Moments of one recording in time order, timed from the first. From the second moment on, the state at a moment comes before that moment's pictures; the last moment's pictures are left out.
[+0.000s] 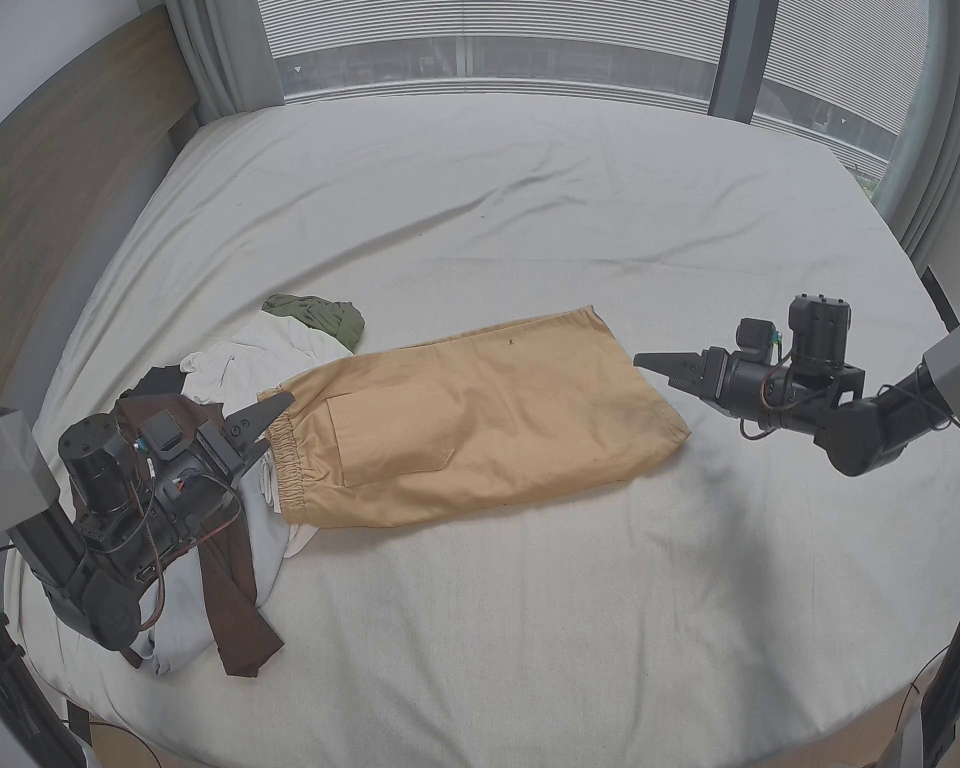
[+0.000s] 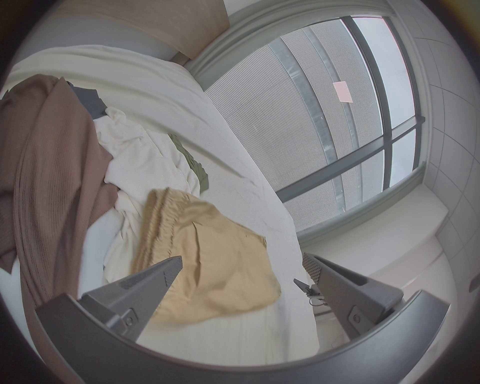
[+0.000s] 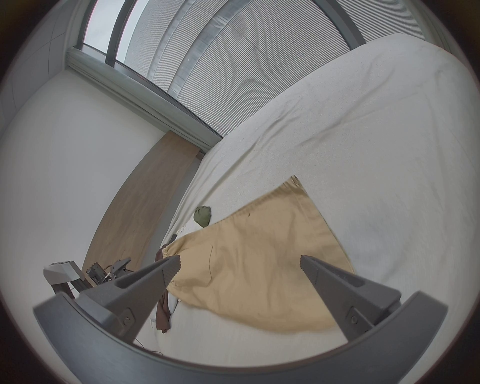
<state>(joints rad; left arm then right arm) -0.11 1.92 -0.37 -1.55 -0.41 -0.85 0.17 2.02 -1.02 -0.75 0.59 0.45</state>
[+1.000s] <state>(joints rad) -0.13 1.92 -0.30 -1.55 -0.42 -0.65 0.15 2.22 -0.88 -0.93 0.57 0.43</state>
